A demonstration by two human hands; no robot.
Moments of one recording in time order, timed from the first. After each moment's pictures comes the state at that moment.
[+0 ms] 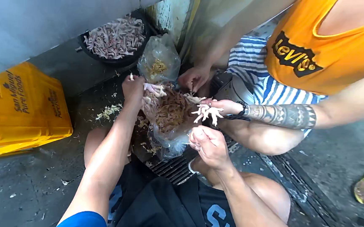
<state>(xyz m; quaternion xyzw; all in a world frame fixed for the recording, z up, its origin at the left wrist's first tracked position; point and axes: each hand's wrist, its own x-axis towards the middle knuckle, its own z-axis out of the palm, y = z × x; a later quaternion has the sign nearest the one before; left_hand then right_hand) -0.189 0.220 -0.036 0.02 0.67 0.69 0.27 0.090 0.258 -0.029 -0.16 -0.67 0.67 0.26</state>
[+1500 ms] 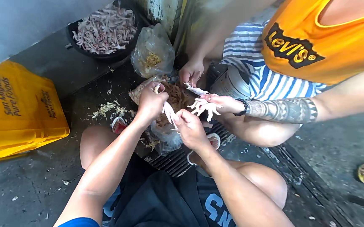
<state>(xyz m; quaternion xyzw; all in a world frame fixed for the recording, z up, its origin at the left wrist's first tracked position) -0.115 0.212 -0.027 0.22 0.73 0.53 0.36 0.062 0.262 -0.052 -0.22 -0.74 0.60 0.22</state>
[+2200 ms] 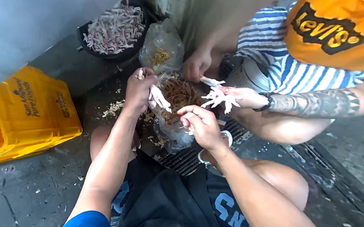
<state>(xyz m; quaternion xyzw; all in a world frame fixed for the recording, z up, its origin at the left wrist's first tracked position) -0.160 0.198 -0.010 0.18 0.64 0.66 0.35 0.064 0.264 -0.038 -0.24 -0.70 0.63 0.22</state>
